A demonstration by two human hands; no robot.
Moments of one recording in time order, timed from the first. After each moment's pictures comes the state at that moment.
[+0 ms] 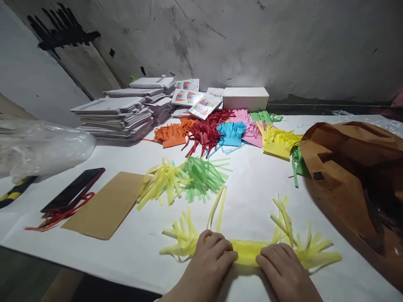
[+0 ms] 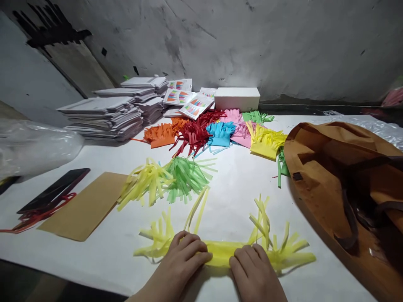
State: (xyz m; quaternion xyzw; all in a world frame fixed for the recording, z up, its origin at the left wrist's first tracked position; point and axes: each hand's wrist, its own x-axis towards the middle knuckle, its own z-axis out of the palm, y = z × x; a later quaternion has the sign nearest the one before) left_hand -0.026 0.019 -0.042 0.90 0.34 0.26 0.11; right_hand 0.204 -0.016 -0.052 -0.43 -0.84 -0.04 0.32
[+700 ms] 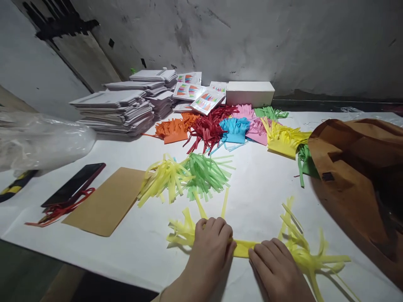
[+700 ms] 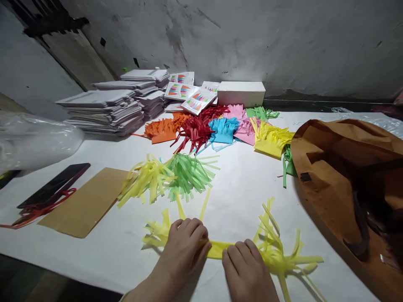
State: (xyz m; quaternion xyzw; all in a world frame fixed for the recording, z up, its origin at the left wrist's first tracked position) left_hand -0.015 0.033 -0.026 0.83 0.51 0.18 0.12; right_hand 0.185 -0.007 -0.063 -0.42 -0.83 -0.07 0.37
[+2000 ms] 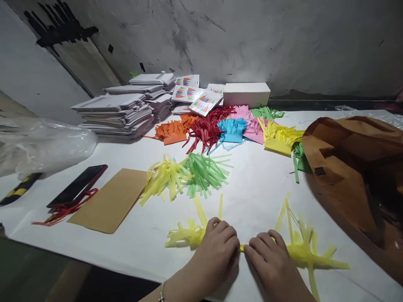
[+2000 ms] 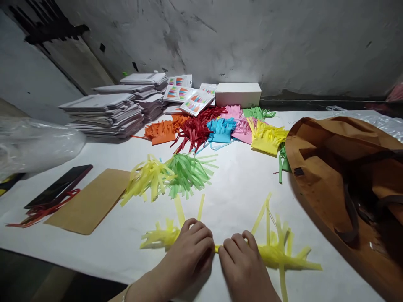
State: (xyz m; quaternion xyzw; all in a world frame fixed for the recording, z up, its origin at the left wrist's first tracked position) left_hand -0.014 0.031 -0.032 0.90 0.37 0.20 0.14; right_hand 0.177 -0.006 -0.047 -0.43 -0.83 0.00 0.35
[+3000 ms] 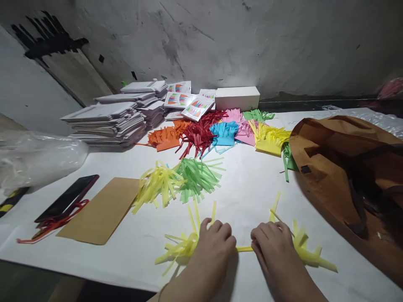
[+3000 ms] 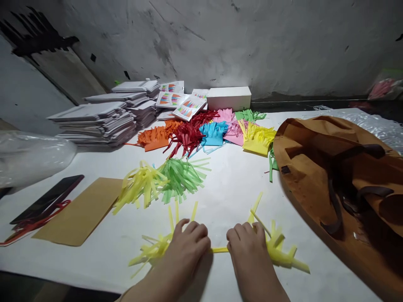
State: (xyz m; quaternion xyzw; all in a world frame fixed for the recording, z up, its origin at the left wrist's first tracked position) left_hand 0.004 0.030 -0.014 0.90 0.42 0.05 0.06; right_hand 0.204 0.000 -0.048 -0.54 -0.80 0.03 0.27
